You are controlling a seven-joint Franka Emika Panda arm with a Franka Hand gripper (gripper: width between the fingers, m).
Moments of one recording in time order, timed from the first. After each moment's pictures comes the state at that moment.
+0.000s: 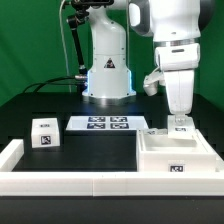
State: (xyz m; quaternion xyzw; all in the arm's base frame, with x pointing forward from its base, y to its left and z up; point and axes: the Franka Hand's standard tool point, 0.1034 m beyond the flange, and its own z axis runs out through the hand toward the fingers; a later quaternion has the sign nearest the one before) arm 0.485 0.121 0.056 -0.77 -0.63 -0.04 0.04
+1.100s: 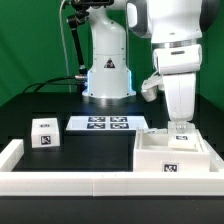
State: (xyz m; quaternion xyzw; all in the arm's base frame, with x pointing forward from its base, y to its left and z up) arm 0.532 0.111 0.057 -0.77 -0.63 -0.05 0.04
